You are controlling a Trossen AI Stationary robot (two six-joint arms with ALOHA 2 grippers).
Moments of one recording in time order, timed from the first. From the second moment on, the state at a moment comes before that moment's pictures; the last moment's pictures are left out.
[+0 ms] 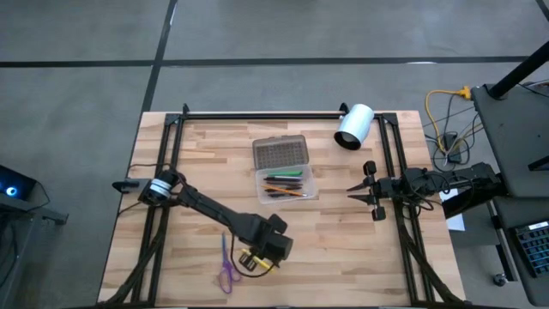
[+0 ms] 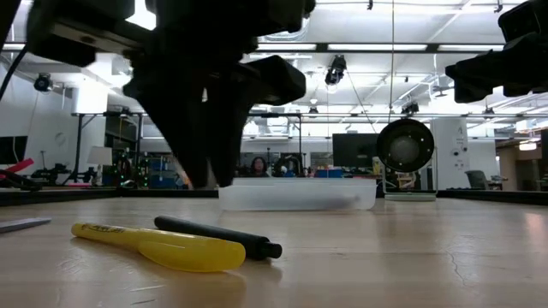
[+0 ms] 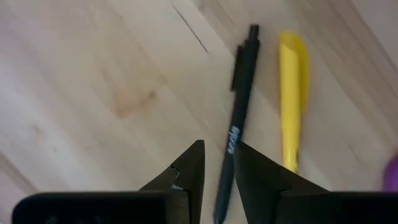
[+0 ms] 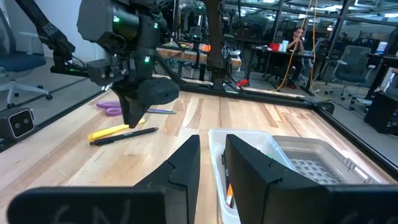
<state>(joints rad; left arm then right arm) -0.40 2.07 1.64 -0.87 0.01 0.27 0.19 0.06 0.01 0.01 0.08 -0.08</state>
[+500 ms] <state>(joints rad) -0.44 2.07 1.65 -0.93 0.01 0.36 0.19 0.06 0.01 0.01 0.08 -0.08</state>
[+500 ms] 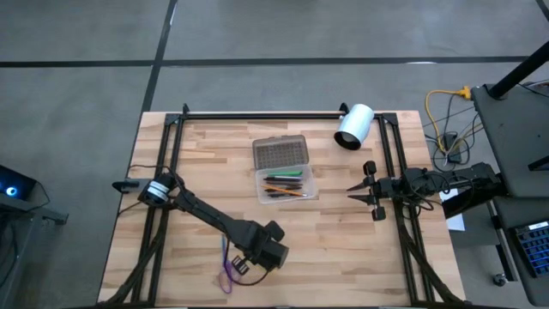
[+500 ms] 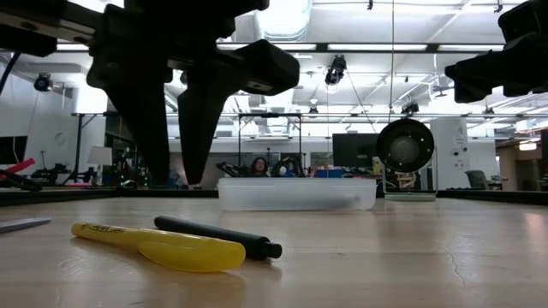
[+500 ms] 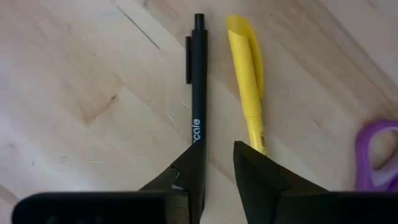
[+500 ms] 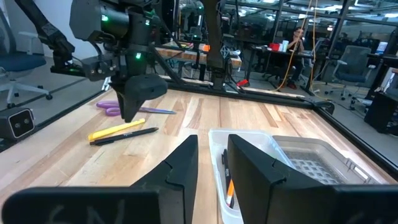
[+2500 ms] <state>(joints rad) -0.40 2.08 1.52 -0.83 0.00 0.44 0.19 0.06 0.01 0.01 0.08 -0.08</state>
